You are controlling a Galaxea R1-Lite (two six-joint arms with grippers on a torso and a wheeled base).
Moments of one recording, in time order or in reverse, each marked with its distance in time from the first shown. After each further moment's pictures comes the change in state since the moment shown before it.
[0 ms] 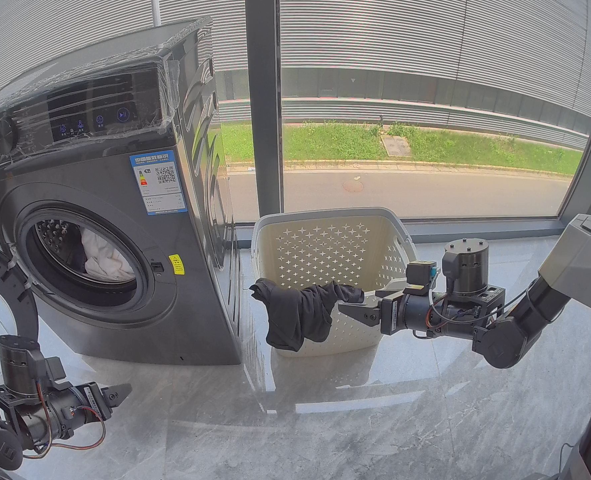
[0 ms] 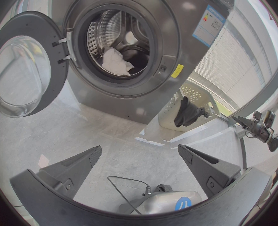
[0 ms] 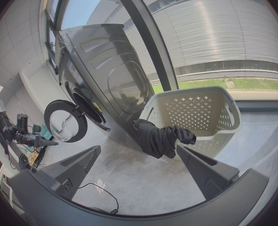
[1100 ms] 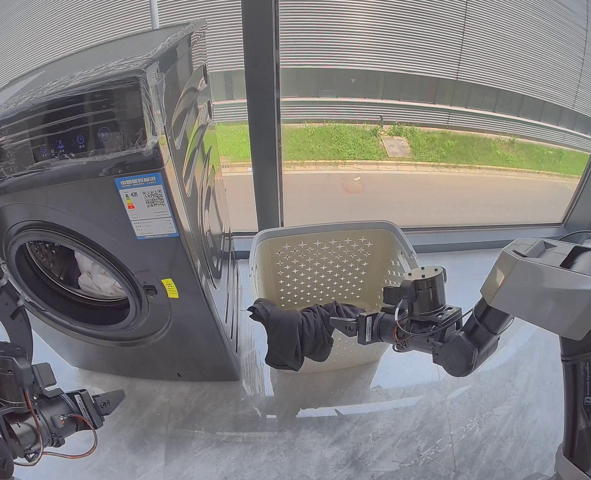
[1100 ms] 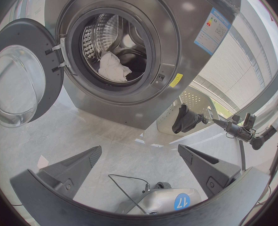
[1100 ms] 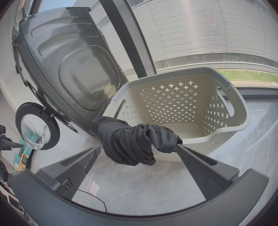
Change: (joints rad) left arm 0.010 -0.151 0.000 0.145 -0.014 0.010; right arm 0.019 0.263 -0.165 0.006 -0.191 0.063
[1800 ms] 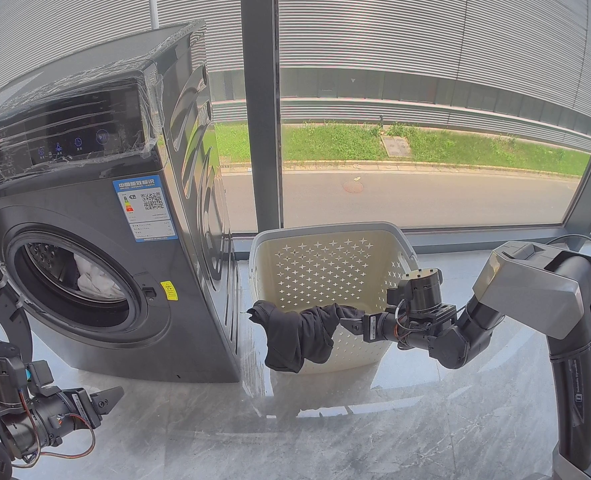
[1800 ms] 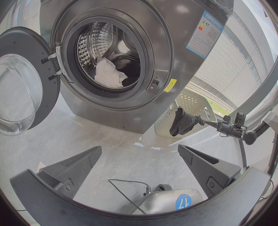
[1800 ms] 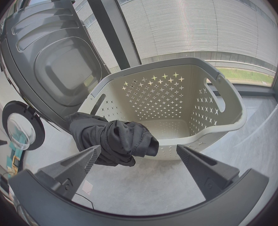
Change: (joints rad) left arm -0.005 -0.044 0.000 -0.006 -0.005 0.036; right arm -0.047 0.088 -0.105 0.091 -0.056 -0.030
